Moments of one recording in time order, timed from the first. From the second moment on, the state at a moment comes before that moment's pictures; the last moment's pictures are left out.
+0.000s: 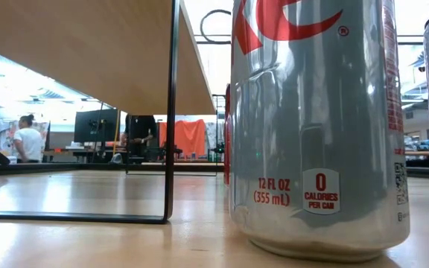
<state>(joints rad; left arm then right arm) 0.05 1.05 1.21 -0.19 -0.48 -0.21 -0.38 1.57 1.20 -0.79 -0.02 0.00</state>
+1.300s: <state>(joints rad) 0.29 1.08 1.35 -0.59 -0.03 -0.32 -0.27 1.57 1.40 -0.97 0.06 -0.18</state>
